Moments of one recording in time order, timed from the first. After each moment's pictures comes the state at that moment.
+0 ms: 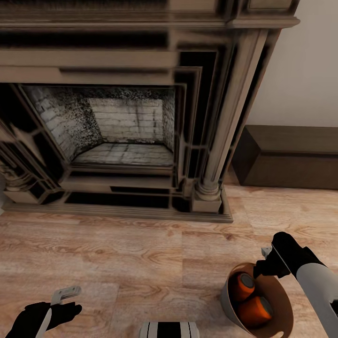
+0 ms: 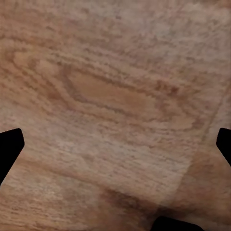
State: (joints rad) left arm -0.24 0.17 0.27 -1.00 0.01 0.75 -0.12; right arm -0.85 -0.31 0.00 -0.44 0.41 1.05 0.57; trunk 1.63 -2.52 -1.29
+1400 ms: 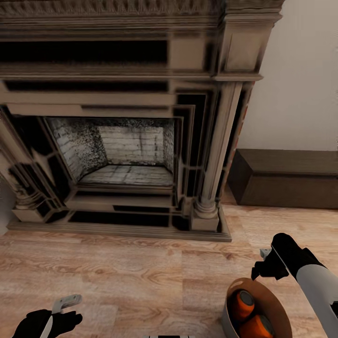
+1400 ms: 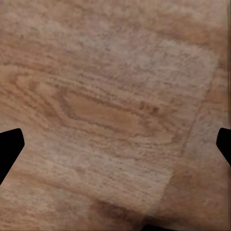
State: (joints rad) left arm -0.24 0.17 0.27 -0.92 0.00 0.72 -0.12; right arm -0.84 -0.31 0.00 -0.44 0.41 1.05 0.61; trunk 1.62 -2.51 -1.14
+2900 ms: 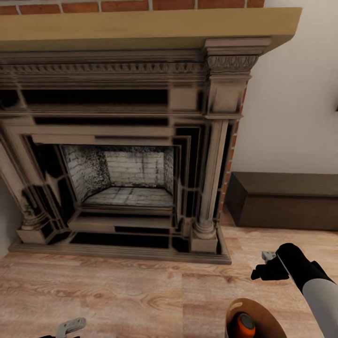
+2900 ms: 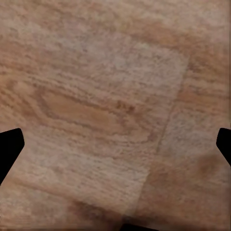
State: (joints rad) left arm -0.24 0.14 0.27 -0.66 0.00 0.53 -0.11; right arm -0.75 -0.31 -0.11 -0.51 0.41 0.86 0.60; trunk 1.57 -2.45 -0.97
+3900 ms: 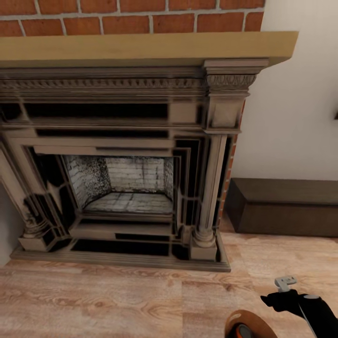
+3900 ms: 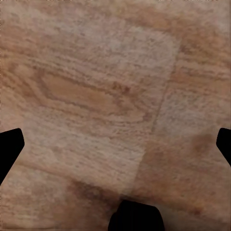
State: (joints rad) left arm -0.24 0.13 0.27 -0.36 0.00 0.21 -0.11; right arm -0.43 -0.29 -0.33 -0.62 0.41 0.28 0.48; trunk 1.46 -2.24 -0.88
